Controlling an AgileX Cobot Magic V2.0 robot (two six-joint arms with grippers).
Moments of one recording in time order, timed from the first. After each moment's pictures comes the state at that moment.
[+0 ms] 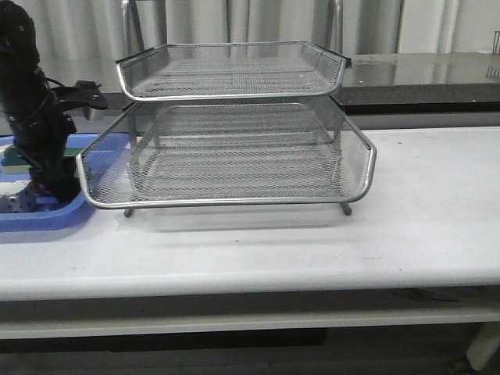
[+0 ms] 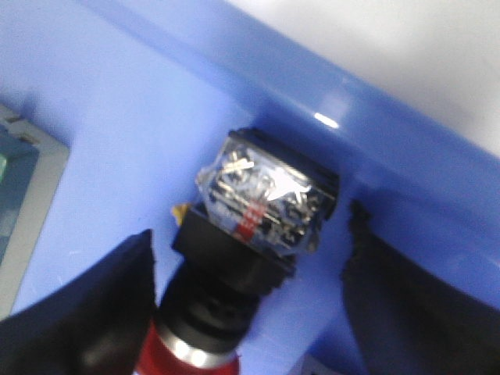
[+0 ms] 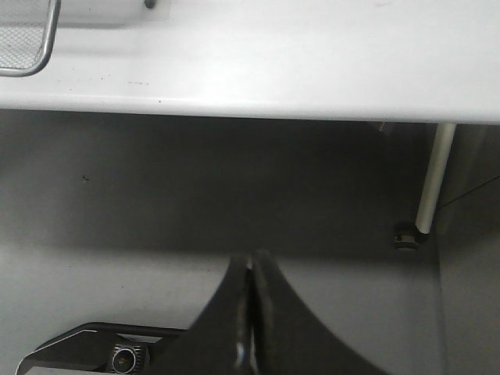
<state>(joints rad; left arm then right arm) -0.07 2.31 -1.85 0.04 0.84 0.90 0.20 0.54 -0.71 -0.09 1.06 0.16</state>
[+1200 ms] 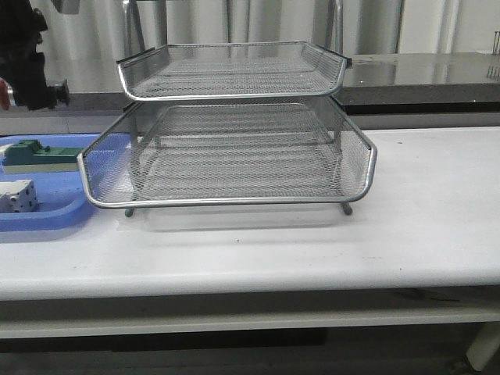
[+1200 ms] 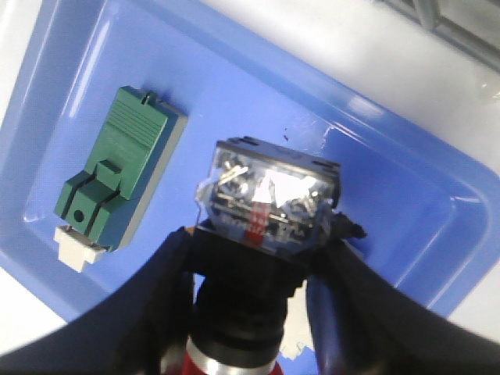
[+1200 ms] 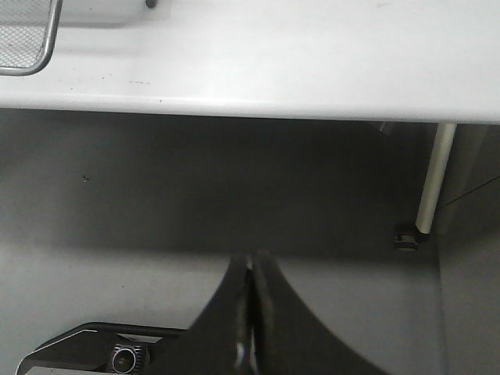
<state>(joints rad) -0.07 2.06 -1.94 0.03 1.12 0.90 0.20 0.54 -0.71 -0.09 1.06 0.16</state>
